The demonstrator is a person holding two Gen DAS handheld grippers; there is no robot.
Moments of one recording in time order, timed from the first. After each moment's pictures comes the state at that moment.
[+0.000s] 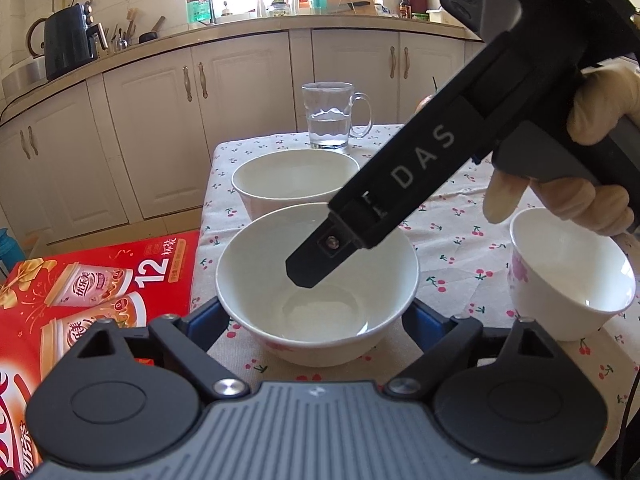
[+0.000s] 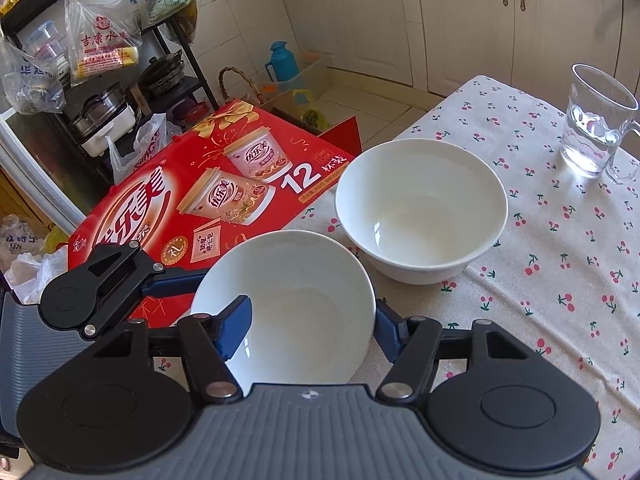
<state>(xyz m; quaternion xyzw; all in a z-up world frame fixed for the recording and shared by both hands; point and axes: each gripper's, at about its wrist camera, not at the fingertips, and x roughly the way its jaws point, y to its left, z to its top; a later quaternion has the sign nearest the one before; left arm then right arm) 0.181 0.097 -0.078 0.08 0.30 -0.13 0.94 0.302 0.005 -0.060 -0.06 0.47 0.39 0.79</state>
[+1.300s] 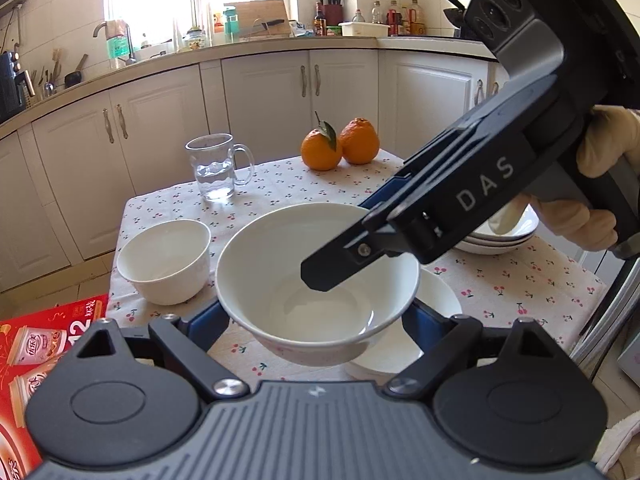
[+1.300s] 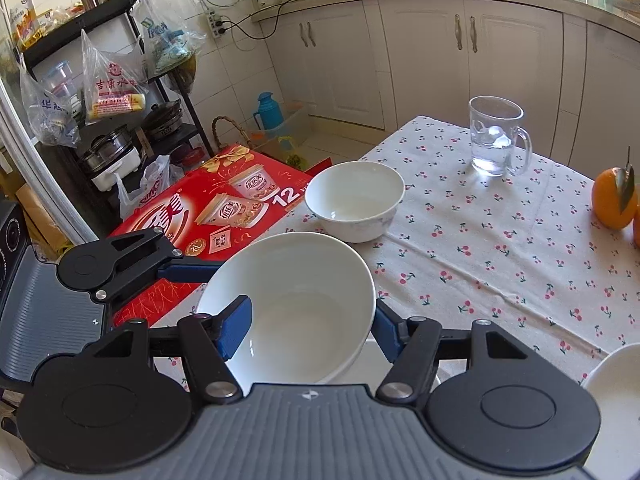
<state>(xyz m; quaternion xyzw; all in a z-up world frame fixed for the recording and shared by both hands) 0.141 0.012 -0.022 0.11 0.29 -0.23 0.92 0.220 -0.112 0.001 -0.03 0.41 0.37 0.84</state>
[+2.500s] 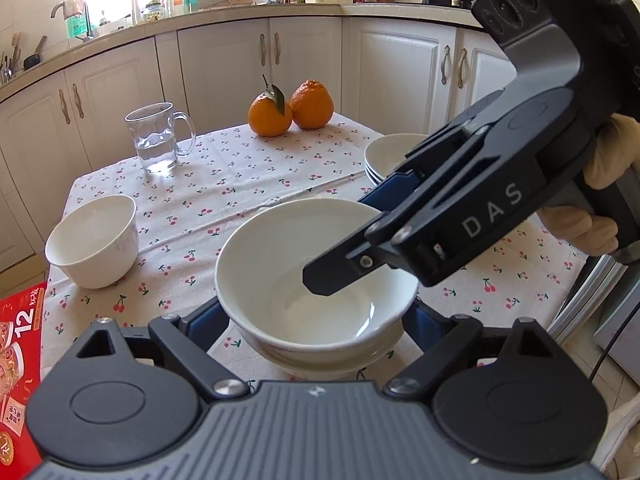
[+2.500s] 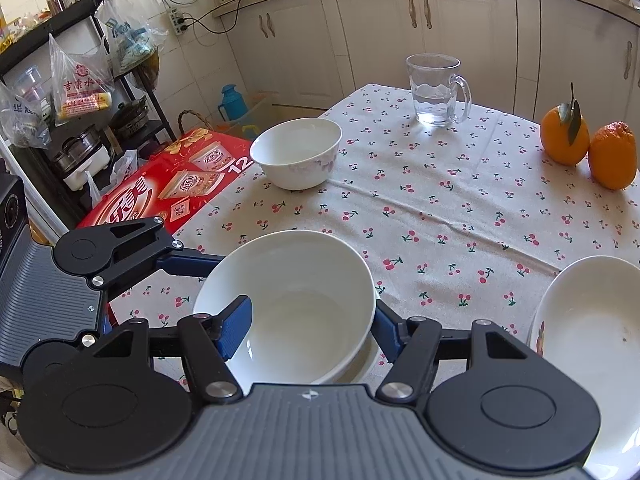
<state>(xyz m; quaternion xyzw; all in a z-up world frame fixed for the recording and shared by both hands) 0.145 -0.028 -0.048 0.12 0.33 -0.27 0.90 0.199 -0.161 -0.032 -0.02 0.43 0.32 0.85</state>
